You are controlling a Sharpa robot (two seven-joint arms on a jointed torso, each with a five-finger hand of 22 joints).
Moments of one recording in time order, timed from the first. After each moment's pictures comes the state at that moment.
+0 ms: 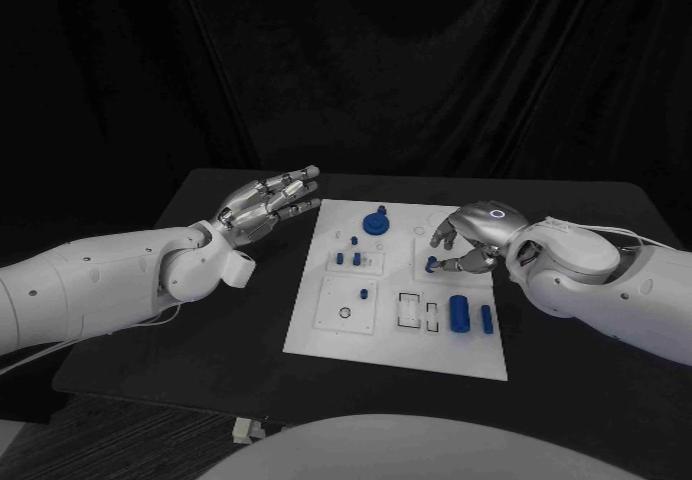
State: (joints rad) left arm 1.14 -0.92 -0.21 1.34 -0.09 0.24 0.68; left_hand 1.46 0.22 -0.22 0.26 0.51 0.39 0.07 0.05 0.04 0.07 0.03 0.12 0.03 0.06 0.16 0.04 0.01 0.18 0.02 0.28 0.03 0.13; right arm 1.22 -0.79 -0.21 1.48 -1.75 -0.31 -0.12; right_hand 1.25 -0.17 0.16 0.28 0.15 0.96 0.06 0.14 0.14 1.11 0.06 0.29 0.10 1.47 -0.02 1.41 1.25 0.10 1.43 0.09 1.19 1.30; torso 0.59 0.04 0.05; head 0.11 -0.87
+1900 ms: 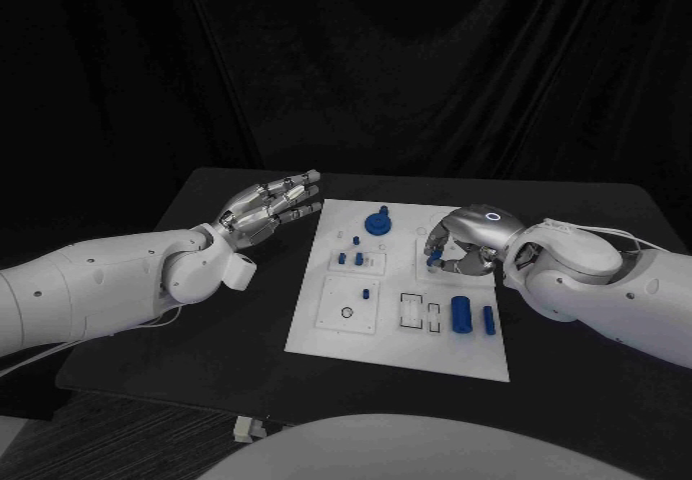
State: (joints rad) left arm 1.13 -0.92 -0.21 1.33 -0.09 0.25 0.68; left_hand 1.47 0.23 -0.20 0.24 0.52 0.40 0.08 0.05 0.04 0.07 0.03 0.12 0.03 0.06 0.16 0.04 0.01 0.18 0.02 0.28 0.03 0.13; right arm 1.24 -0.80 -0.21 1.54 -1.65 -0.32 -0.04; right_hand 1.48 -0.17 0.32 0.13 0.34 1.08 0.11 0.21 0.19 1.17 0.06 0.24 0.11 1.46 -0.02 1.41 1.24 0.10 1.43 0.08 1.19 1.30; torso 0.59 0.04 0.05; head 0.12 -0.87
